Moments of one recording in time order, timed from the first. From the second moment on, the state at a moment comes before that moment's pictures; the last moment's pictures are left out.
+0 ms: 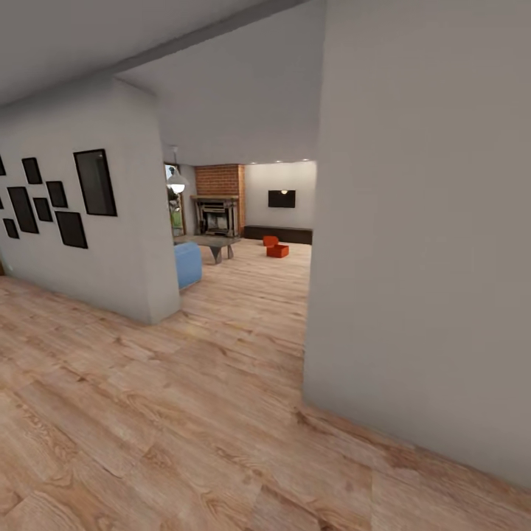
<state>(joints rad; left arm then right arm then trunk) 0.00 0.02 0.11 -0.19 0.15 0.04 0.01 -0.08 -0.03 0.40 0.03 -0.05 -0.19 -0.04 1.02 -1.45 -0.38</state>
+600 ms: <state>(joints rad) 0.00 0.02 0.11 -0.19 0.15 0.04 0.01 -0.08 -0.03 0.40 0.03 -0.06 -0.19 -0.05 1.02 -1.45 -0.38</state>
